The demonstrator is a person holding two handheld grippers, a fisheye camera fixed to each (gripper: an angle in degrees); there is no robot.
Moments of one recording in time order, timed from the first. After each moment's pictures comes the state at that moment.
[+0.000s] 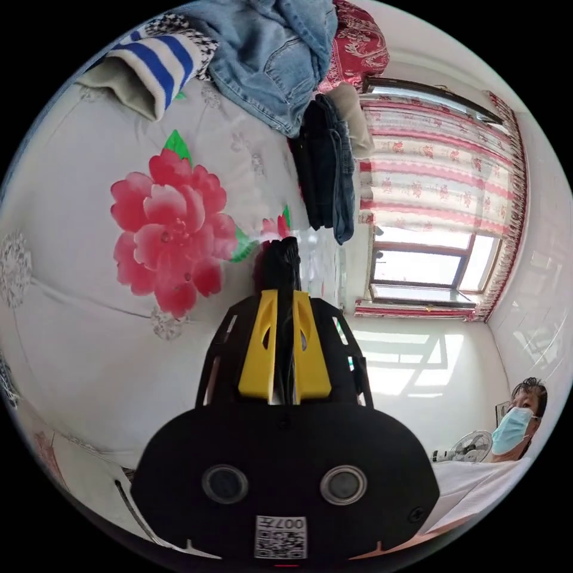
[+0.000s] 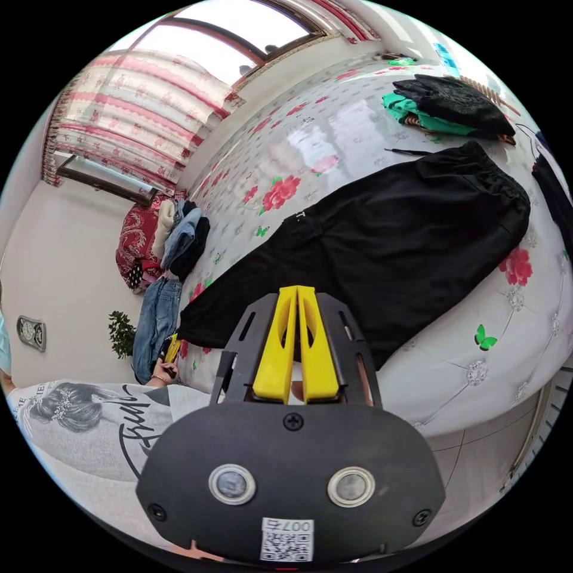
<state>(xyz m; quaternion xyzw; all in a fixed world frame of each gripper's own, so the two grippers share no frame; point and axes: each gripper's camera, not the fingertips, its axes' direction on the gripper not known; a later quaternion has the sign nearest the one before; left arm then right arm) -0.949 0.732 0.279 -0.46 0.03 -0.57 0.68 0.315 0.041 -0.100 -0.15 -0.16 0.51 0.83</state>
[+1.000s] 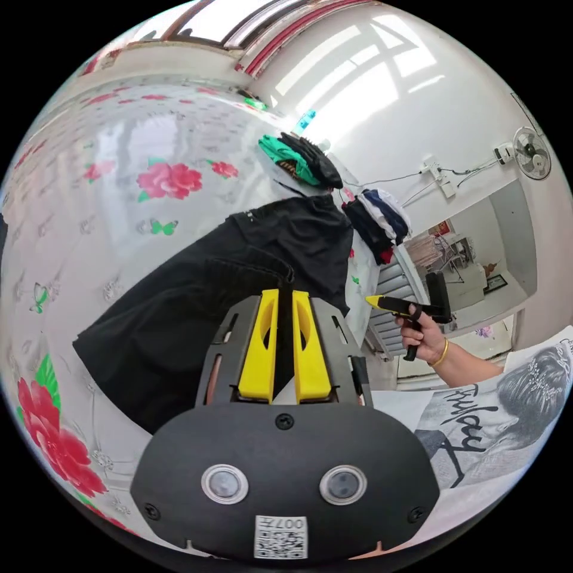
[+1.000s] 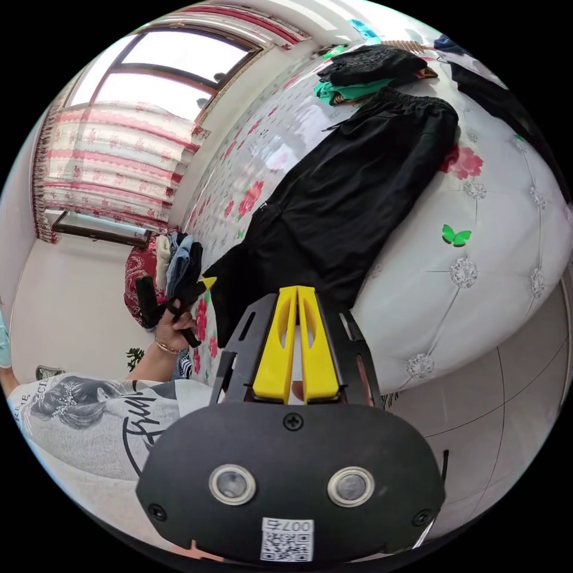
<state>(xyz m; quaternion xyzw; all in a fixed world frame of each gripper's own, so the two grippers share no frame) -0.443 0.756 0.427 -0.64 0.46 -0.05 0.61 0.308 0.117 -0.132 -0.11 -0.15 0.61 0.77</state>
